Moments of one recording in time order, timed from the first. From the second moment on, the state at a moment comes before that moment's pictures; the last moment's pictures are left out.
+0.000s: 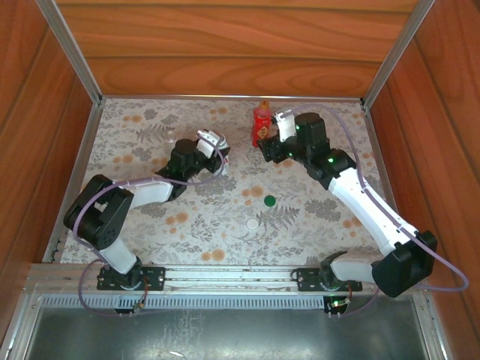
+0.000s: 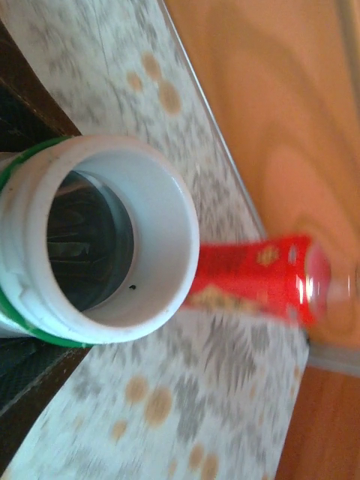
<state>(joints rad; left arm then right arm) -0.58 1.63 0.75 0.62 0.20 0.08 0.53 1.25 1.16 -0.44 -0.13 -0.01</state>
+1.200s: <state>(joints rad) -0.59 1.45 0.65 0.40 0.70 0.26 0.53 1.15 1.06 -0.45 -0.13 0.01</state>
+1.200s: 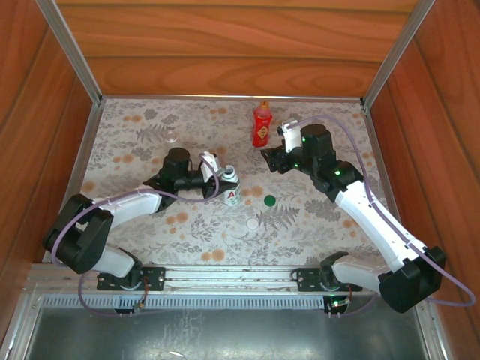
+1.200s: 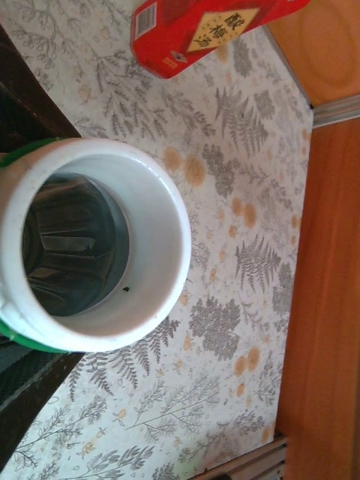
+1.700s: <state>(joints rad) -0.60 1.47 0.66 0.40 0.69 0.28 0.53 1.17 1.06 -0.45 -0.12 0.01</state>
